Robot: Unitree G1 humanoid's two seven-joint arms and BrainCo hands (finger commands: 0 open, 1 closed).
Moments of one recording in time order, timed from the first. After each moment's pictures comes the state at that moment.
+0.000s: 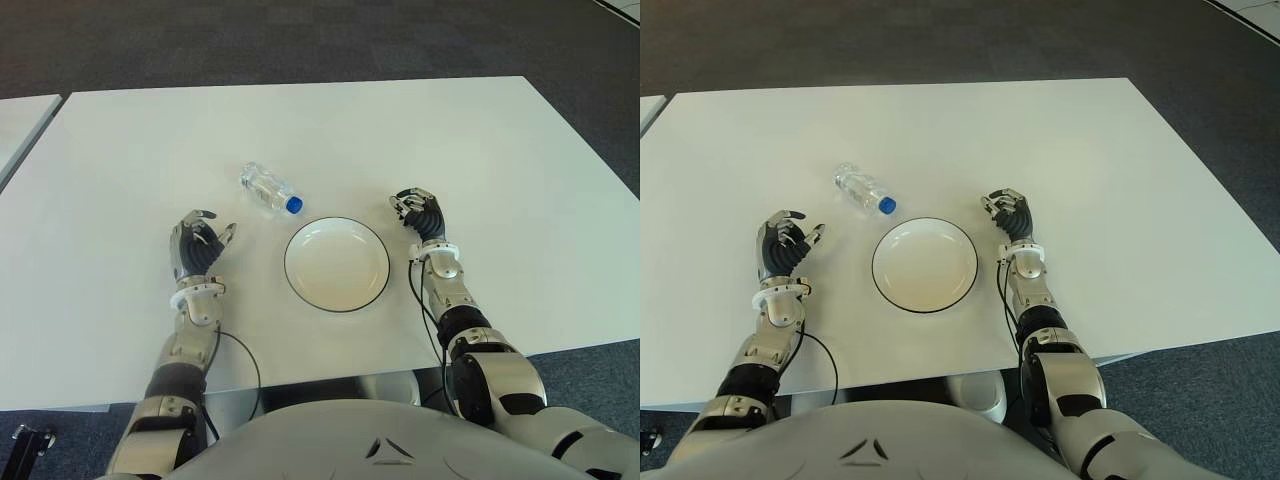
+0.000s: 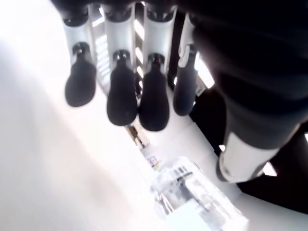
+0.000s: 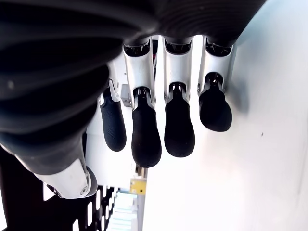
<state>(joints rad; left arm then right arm) -0.06 0.22 0.05 0.61 0.54 -0.39 0.68 -0.41 -0.11 -0.07 0.95 -0.04 -0.44 -0.07</state>
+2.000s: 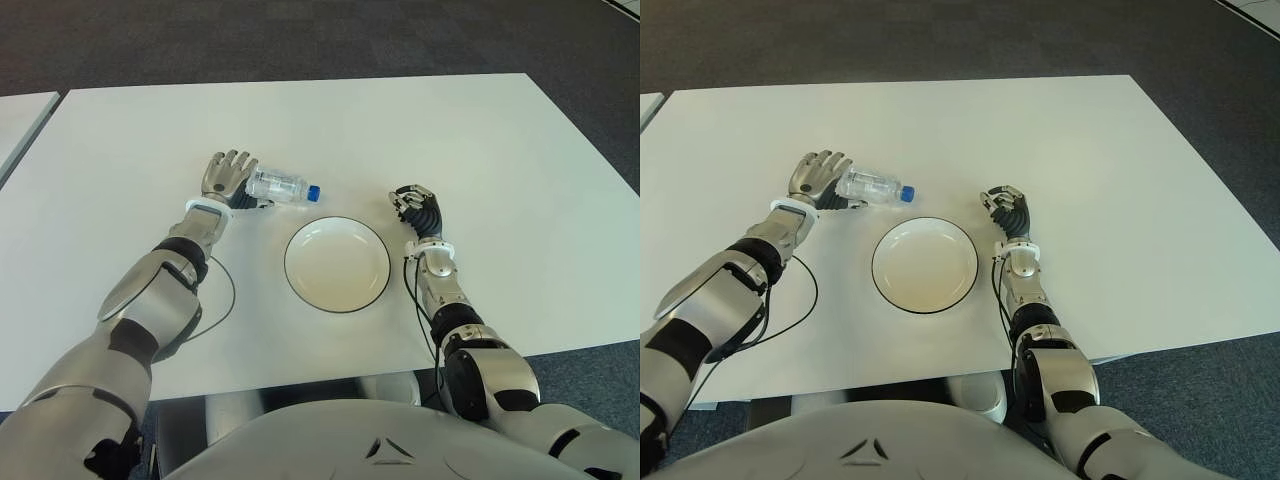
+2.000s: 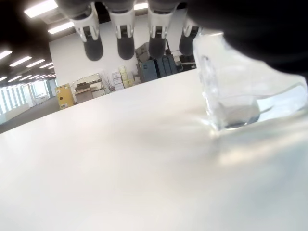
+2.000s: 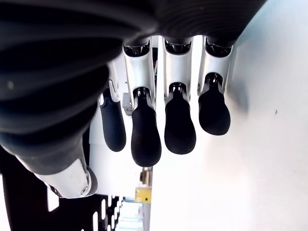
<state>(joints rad) -0.79 0.37 -0.73 1.33 0.94 -0.06 0.50 -0.44 -0.08 -0.09 0.98 -0.03 -0.47 -0.13</state>
